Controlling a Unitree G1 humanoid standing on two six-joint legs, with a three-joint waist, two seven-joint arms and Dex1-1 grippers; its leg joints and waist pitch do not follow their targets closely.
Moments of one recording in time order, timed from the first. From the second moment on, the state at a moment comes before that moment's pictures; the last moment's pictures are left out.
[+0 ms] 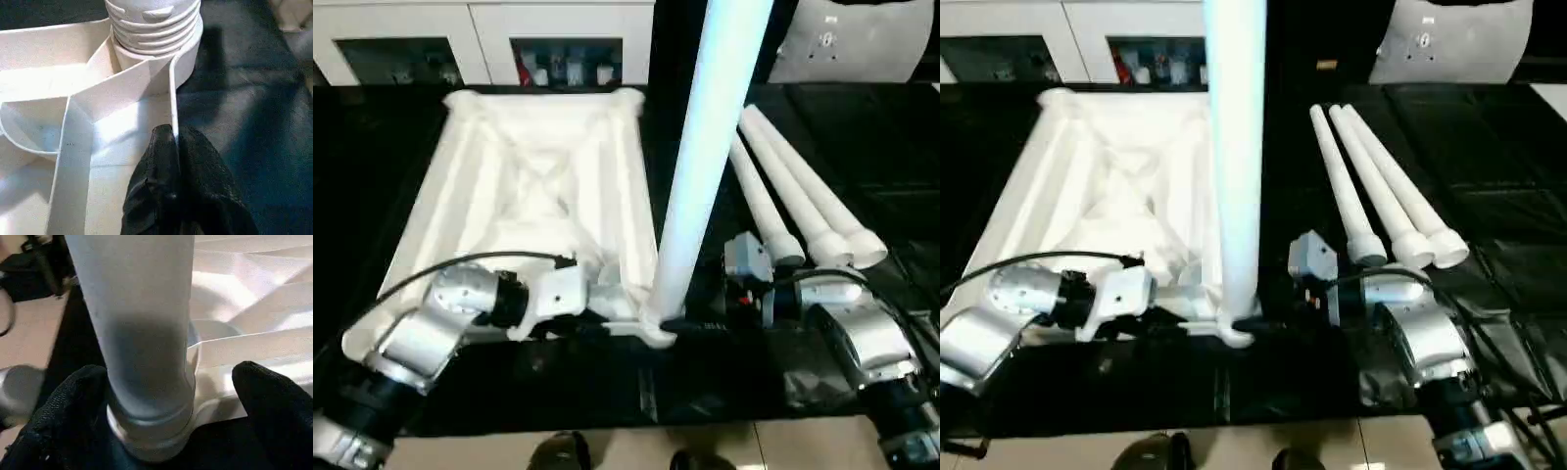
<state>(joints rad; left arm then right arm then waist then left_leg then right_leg) -0.40 0.65 -0.38 0.09 -0.05 0.08 -1.28 -0.39 -0.48 0.22 0.21 0.25 0.11 1.32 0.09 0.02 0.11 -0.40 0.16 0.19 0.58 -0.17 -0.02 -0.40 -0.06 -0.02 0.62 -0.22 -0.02</state>
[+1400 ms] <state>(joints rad) -0.42 0.64 -0.38 0.14 -0.05 0.06 -1.32 -0.35 -0.40 0.25 0.19 0.28 0.19 1.32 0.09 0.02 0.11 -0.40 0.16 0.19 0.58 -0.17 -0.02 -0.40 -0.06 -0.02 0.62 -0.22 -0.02</state>
